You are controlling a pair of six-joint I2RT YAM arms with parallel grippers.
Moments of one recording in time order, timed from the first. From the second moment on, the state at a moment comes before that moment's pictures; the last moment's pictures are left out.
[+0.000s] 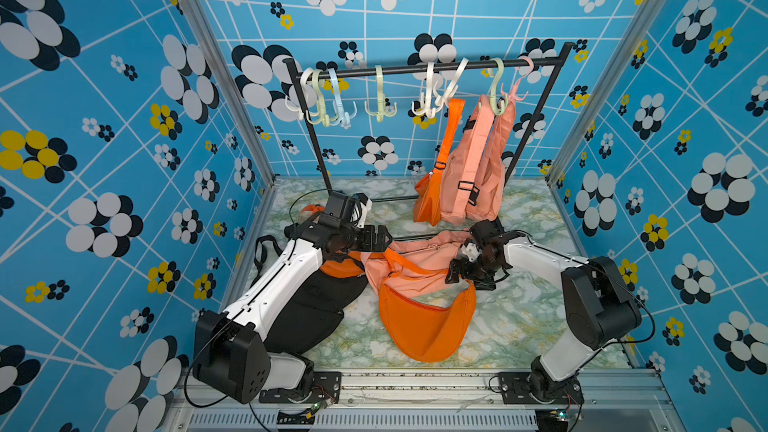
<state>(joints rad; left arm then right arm) -0.37 1.38 1.18 -0.67 0.32 -0.30 0.37 1.68 1.02 -0.73 -0.31 0.41</state>
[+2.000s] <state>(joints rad) -0.64 1.74 1.22 -0.80 0.14 -0.37 0.22 1.55 1.14 -0.78 -0.27 0.44</state>
